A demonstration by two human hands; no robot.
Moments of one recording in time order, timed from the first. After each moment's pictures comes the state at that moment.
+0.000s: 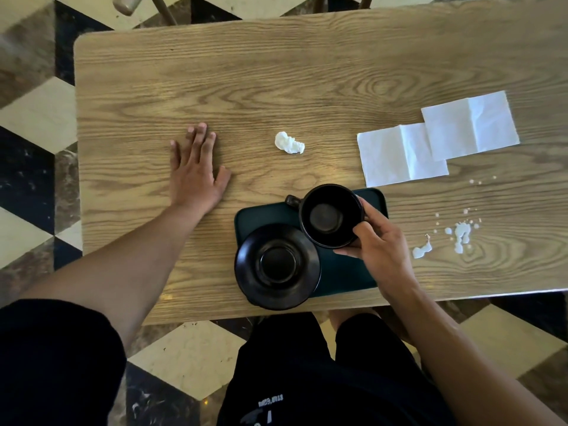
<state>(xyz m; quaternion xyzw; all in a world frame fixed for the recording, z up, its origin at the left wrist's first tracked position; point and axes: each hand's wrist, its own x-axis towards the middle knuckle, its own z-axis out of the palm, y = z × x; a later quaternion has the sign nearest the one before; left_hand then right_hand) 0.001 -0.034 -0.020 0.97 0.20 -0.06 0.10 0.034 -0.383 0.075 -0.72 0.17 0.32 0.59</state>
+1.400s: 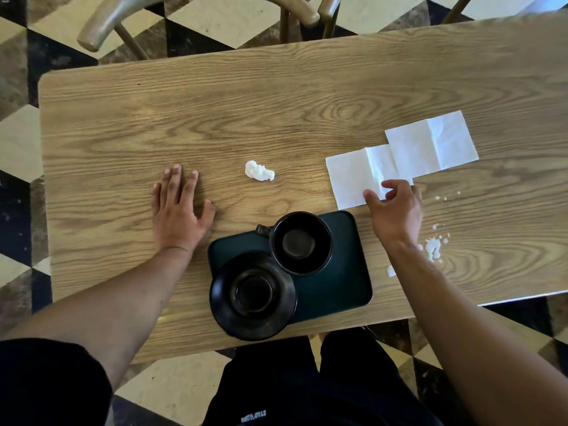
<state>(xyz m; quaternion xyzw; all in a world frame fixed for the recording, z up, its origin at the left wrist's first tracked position) -0.006 -0.063 -0.036 0.96 0.24 0.05 0.11 0.144 -0.417 0.039 -0.93 0.17 0.13 0.30</state>
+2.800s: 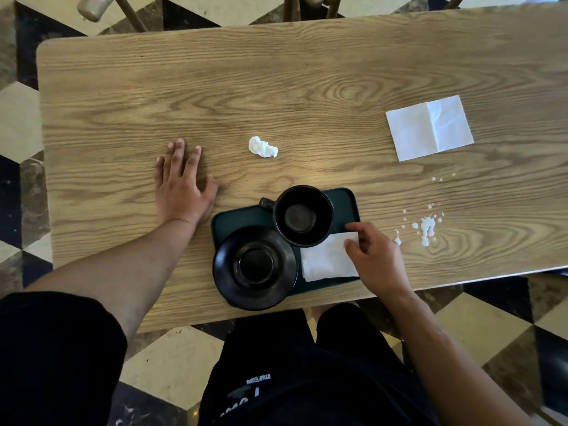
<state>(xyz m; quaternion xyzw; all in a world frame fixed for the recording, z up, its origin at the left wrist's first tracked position) -0.003 -0.066 -0.031 0.96 0.26 0.04 0.13 0.028 -0.437 0.070 -0.89 0.04 0.28 0.35</state>
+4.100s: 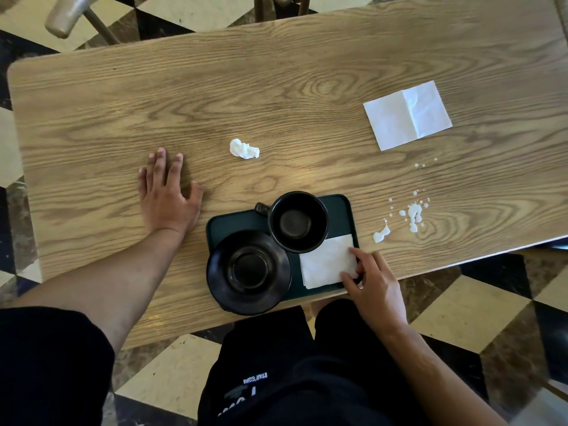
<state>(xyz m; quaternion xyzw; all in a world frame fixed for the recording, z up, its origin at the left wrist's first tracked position) -0.003 -0.067 -0.030 0.95 0.26 0.04 0.15 -0.038 -0.474 0.049 -0.94 -0.01 0.20 0.26</state>
